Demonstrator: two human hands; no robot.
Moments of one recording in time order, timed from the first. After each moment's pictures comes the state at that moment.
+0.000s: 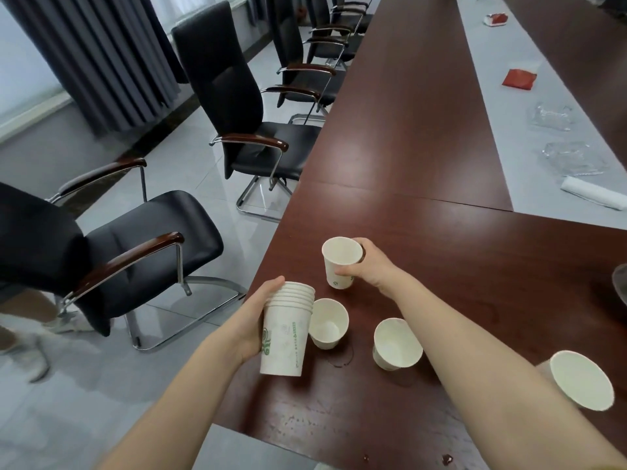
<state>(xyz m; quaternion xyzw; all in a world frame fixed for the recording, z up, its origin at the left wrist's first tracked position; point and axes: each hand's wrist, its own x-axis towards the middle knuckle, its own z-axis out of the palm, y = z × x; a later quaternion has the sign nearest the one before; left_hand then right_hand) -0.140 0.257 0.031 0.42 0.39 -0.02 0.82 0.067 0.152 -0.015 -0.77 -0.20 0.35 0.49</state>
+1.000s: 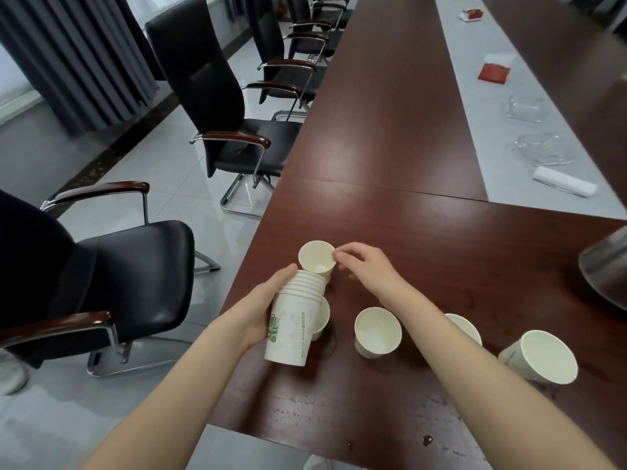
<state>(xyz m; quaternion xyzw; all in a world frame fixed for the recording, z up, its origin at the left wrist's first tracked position) -0.114 0.229 0.045 0.47 0.38 -0.05 0.80 0.039 0.109 0.017 -0.78 -0.23 0.29 0.51</state>
